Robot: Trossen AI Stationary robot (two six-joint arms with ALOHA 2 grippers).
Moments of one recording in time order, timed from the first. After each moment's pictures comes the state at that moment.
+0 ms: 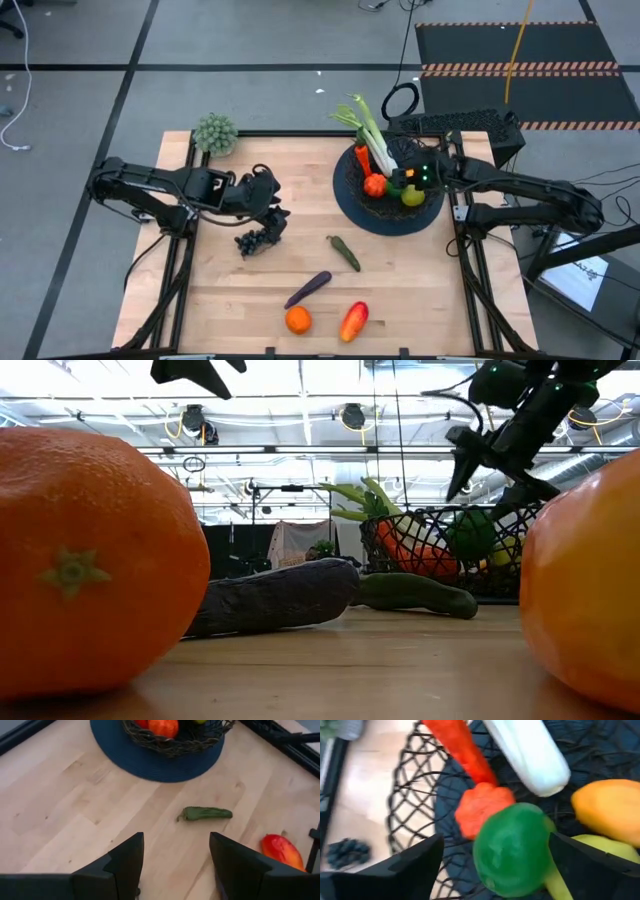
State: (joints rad) left arm -0.18 1.34 1.38 -0.94 -0.32 -0.77; right arm -0.43 0.94 0.65 -0.59 0.08 0.98
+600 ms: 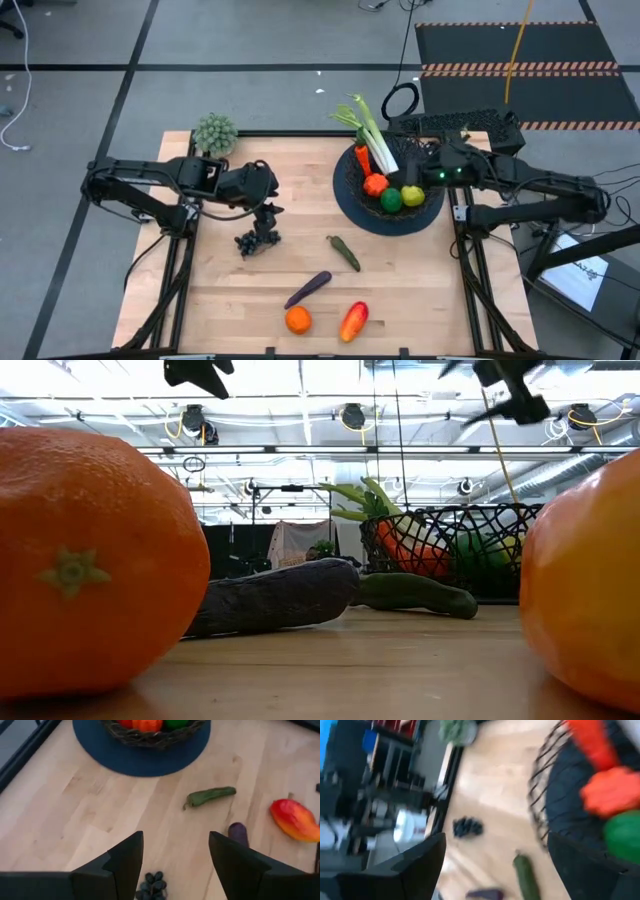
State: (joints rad) left arm -0.09 1.30 1.38 -0.98 -0.18 -0.45; right arm -0.16 0.84 0.94 -0.66 0.08 1.22
